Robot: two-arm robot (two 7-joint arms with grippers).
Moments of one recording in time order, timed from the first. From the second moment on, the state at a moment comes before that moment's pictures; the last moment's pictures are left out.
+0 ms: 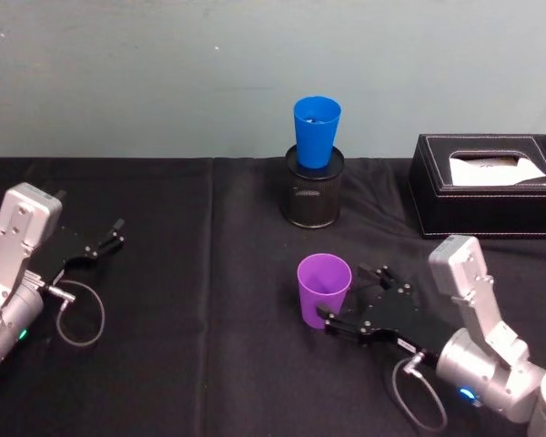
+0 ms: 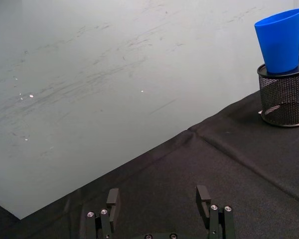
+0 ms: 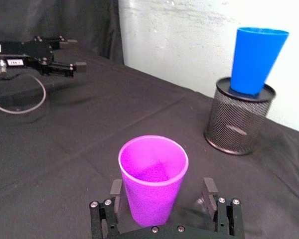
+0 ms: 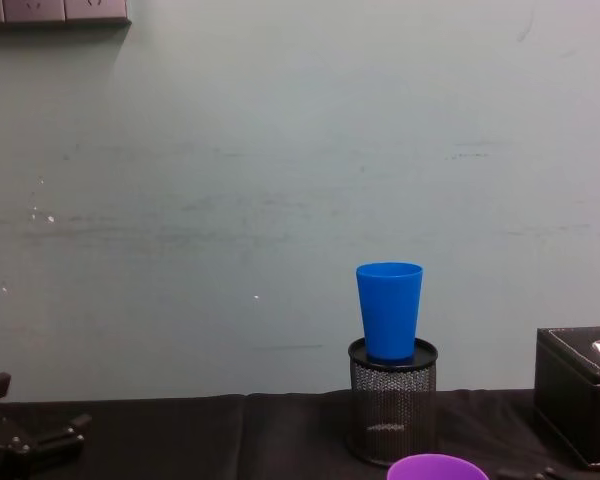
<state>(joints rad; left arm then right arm) -0.20 0.60 0.45 -1.41 -0.25 -0.12 0.03 0.13 0.56 -0.50 -1.52 0.38 -0.06 0.33</state>
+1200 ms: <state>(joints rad) -0.20 0.60 0.45 -1.41 -0.25 -0.12 0.03 0.19 0.39 -0.45 -1.36 0.35 -0.14 0.43</state>
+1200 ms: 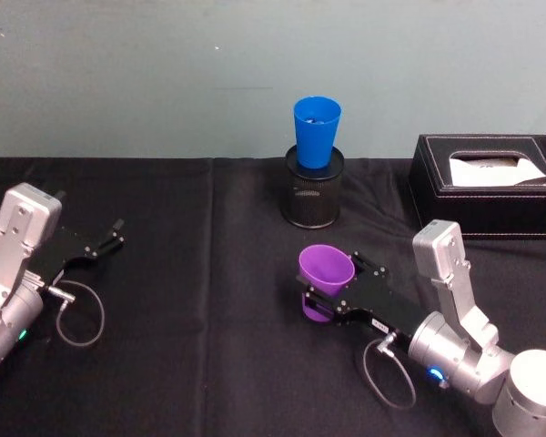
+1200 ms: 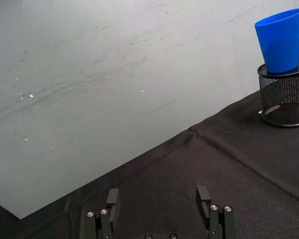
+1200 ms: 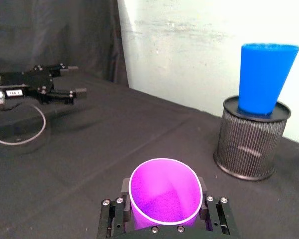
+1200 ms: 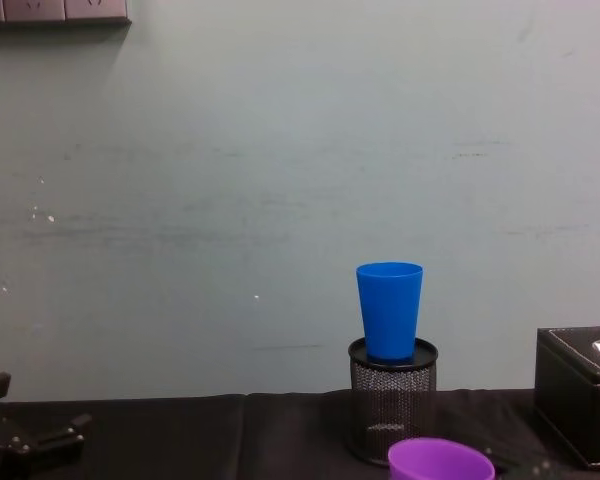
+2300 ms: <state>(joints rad) -0.20 0.60 0.45 -1.41 -0.25 -0.12 0.03 0.19 0.44 -0.36 -1.57 0.37 0.00 0.44</state>
